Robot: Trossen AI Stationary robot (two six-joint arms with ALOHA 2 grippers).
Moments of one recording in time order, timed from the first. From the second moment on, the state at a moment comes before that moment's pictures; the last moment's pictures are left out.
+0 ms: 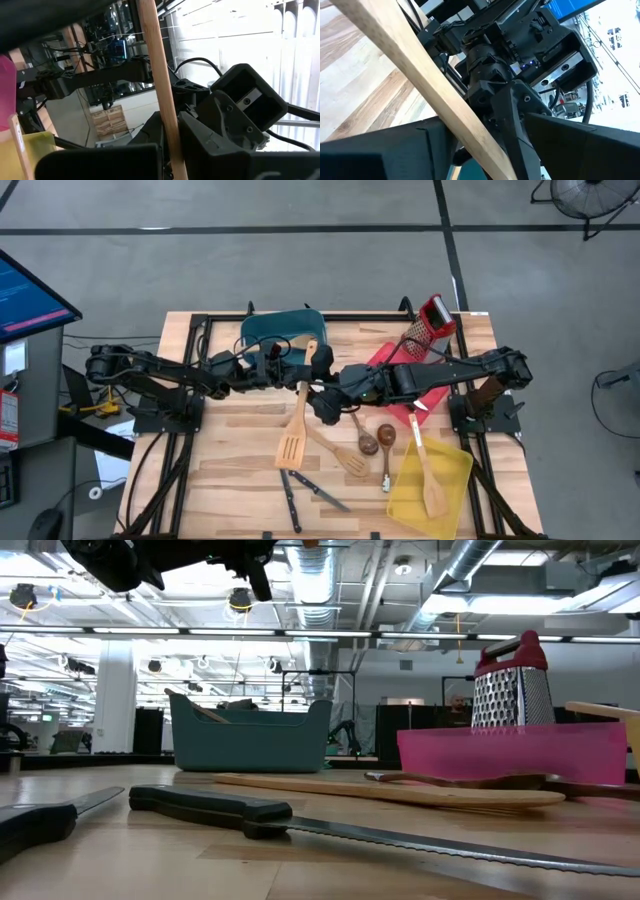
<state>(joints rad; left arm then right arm) 0.04 1.35 0.61 1.11 -0.03 -1.38 0.21 1.70 1.61 -0.25 0.42 -0.90</state>
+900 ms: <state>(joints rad) 0.08 1.35 0.61 1.12 -0.03 -1.37 0.27 1.57 1.61 -0.47 0.45 -0.76</state>
